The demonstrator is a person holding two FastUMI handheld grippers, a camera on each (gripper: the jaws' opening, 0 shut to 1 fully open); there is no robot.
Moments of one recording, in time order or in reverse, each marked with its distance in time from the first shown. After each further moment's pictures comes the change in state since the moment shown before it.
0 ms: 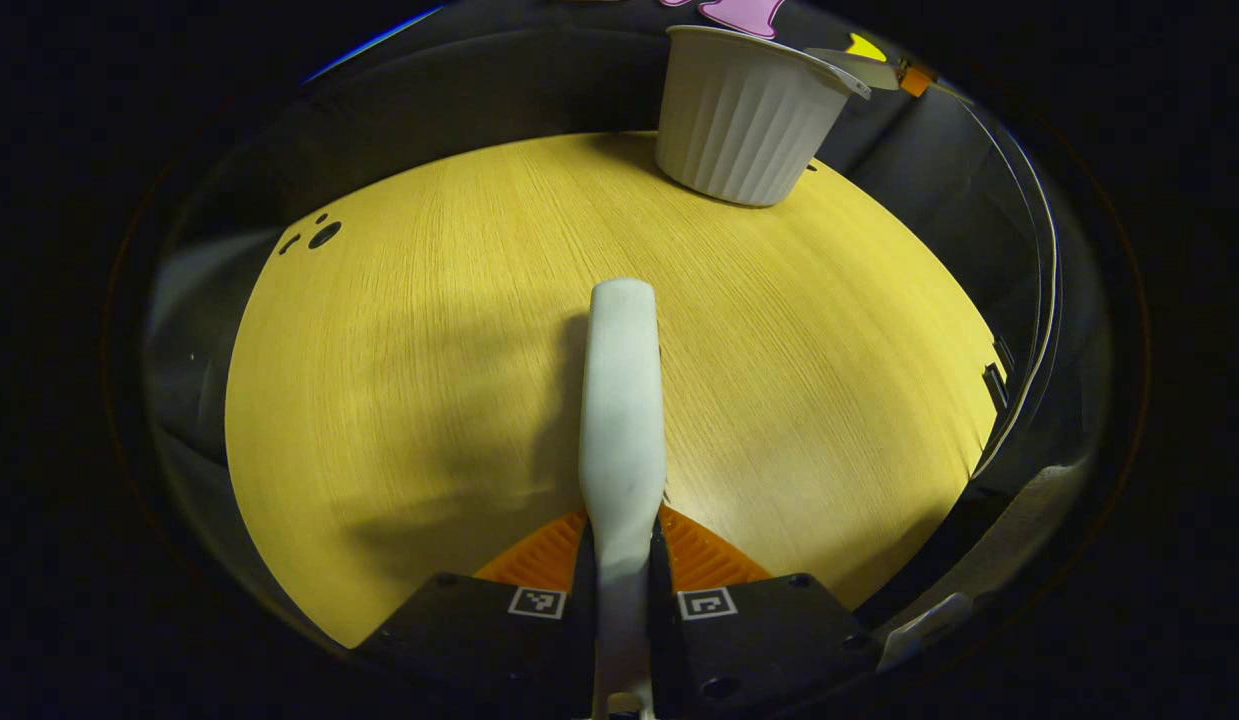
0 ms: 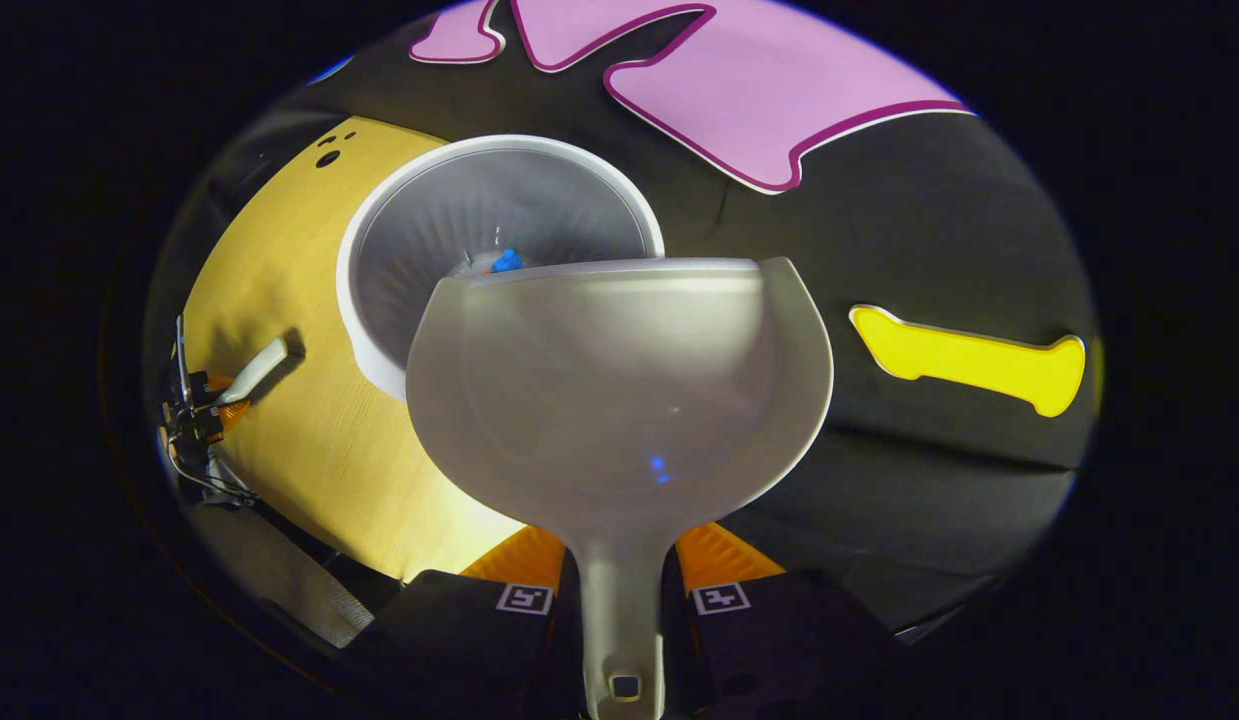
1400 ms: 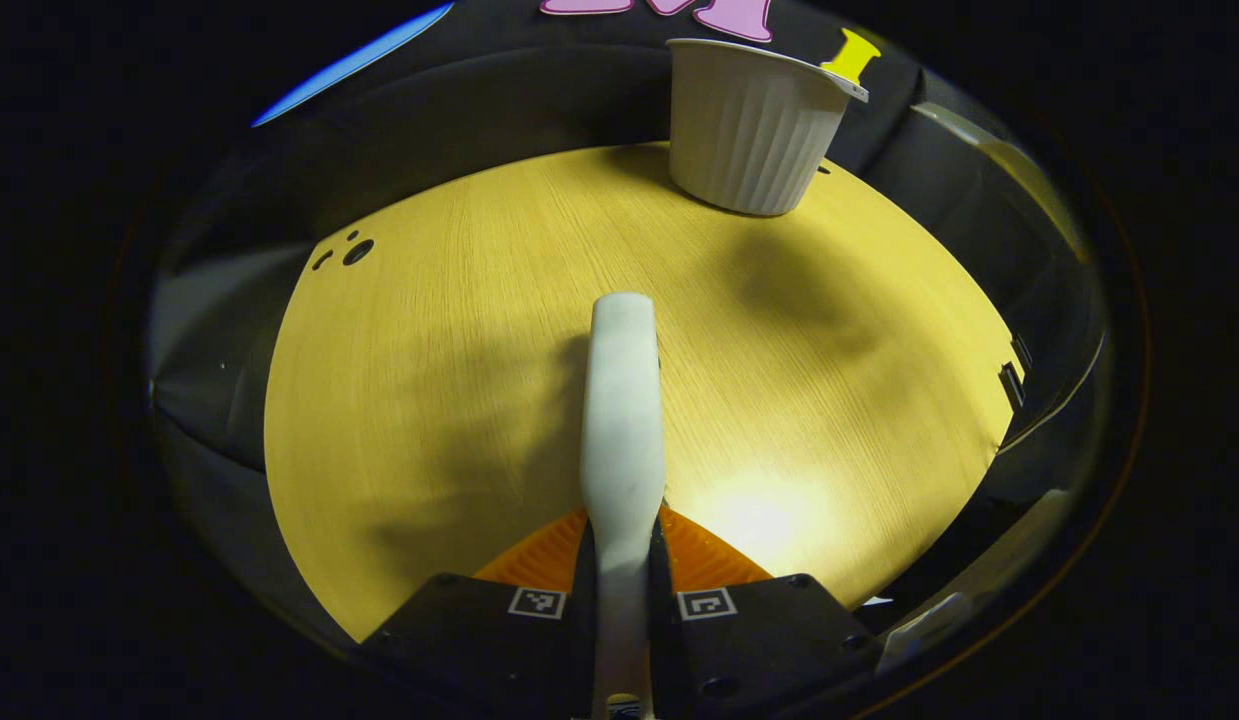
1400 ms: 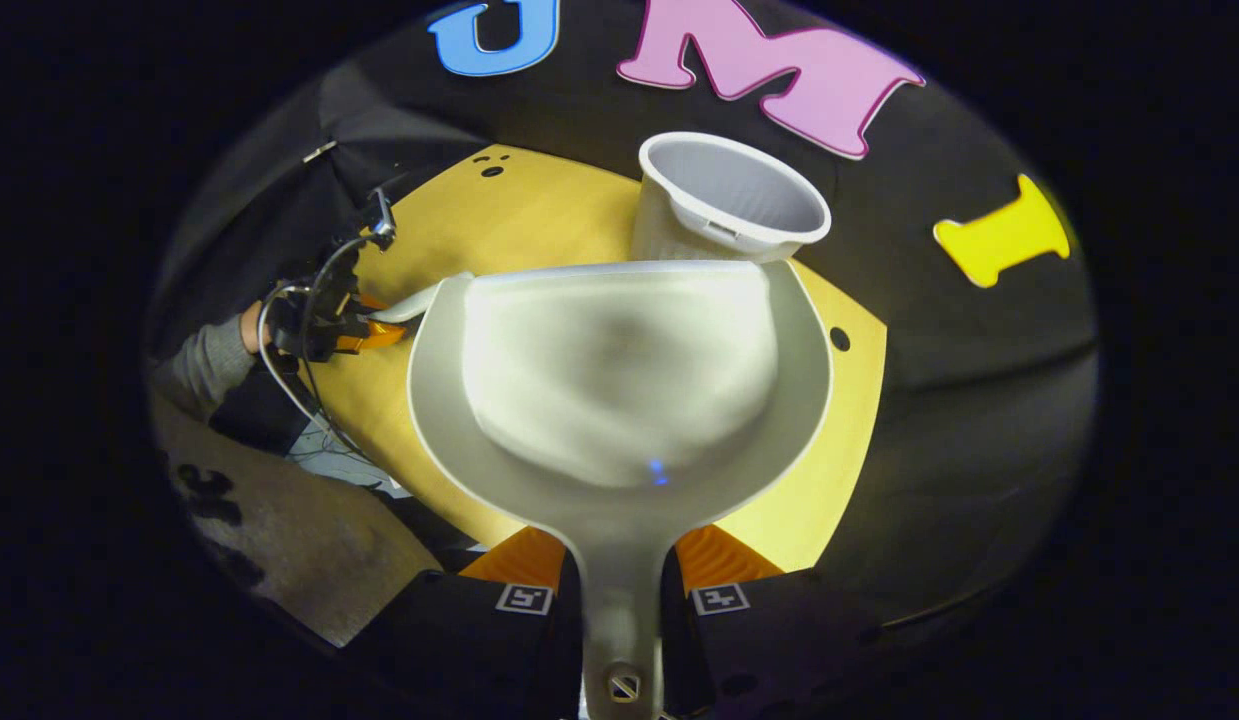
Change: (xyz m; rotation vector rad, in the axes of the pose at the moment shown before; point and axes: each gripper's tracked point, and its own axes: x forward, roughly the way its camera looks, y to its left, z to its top) left arm -0.023 0.007 0.007 0.023 -0.028 0.109; right arm -0.020 0.213 -0.178 0.110 -0.291 0.294
